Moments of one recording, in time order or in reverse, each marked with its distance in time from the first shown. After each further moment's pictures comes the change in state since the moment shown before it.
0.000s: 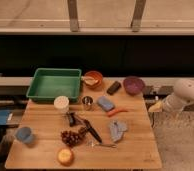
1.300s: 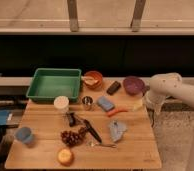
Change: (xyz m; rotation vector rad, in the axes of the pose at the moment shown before) arm 0.035 0.110 0.004 0.063 0.009 -0.381
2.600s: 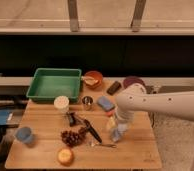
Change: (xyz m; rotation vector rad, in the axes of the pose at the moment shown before) arm 0.091 0.127 0.009 -0.026 0.045 -0.400
